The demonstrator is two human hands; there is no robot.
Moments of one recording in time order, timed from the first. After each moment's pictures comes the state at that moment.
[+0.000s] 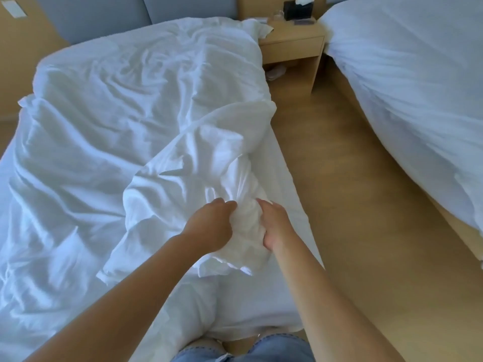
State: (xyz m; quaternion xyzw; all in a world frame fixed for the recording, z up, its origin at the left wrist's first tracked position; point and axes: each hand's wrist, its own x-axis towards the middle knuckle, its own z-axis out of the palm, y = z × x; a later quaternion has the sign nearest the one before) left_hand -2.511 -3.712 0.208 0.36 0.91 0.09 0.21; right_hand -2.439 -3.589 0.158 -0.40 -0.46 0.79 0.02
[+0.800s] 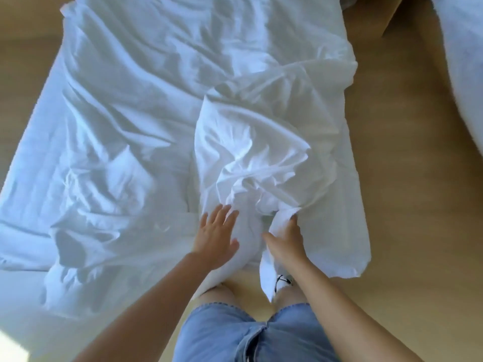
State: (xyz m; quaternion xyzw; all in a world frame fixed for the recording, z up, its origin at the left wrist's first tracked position) left_hand -2.454 -3.883 0.067 0.30 0.93 0.00 0.23; right_hand -2.382 -3.728 0.047 -0.41 -0.73 0.51 -0.17
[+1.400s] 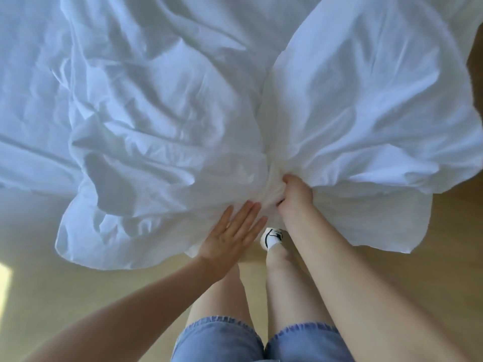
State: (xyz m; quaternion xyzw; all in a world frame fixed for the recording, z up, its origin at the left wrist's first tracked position) left_hand -2.423 -4.060 -0.030 0.49 0.86 -0.13 0.03; right_hand -2.488 -3.896 -0.014 -0.68 -0.32 0.66 -0.01
